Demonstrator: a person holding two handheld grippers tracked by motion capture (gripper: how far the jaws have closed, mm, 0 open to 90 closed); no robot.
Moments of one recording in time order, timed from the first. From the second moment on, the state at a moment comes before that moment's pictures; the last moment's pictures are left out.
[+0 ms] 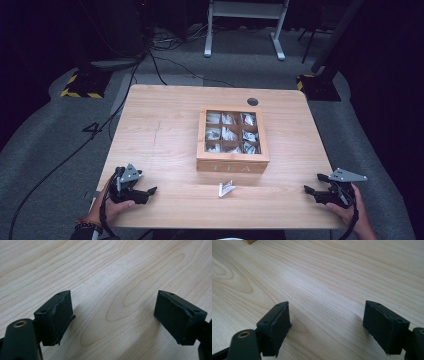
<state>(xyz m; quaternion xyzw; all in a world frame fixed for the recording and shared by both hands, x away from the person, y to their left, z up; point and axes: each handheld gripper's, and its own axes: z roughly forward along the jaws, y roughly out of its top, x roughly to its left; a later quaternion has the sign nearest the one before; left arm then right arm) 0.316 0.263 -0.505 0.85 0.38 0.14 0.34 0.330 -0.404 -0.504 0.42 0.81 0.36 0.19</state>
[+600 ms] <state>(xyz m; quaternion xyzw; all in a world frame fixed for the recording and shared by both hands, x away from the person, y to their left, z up) 0.317 0.264 -0.505 0.85 0.38 0.14 0.34 0.331 -0.404 -0.504 0.43 0.81 0.36 0.19</state>
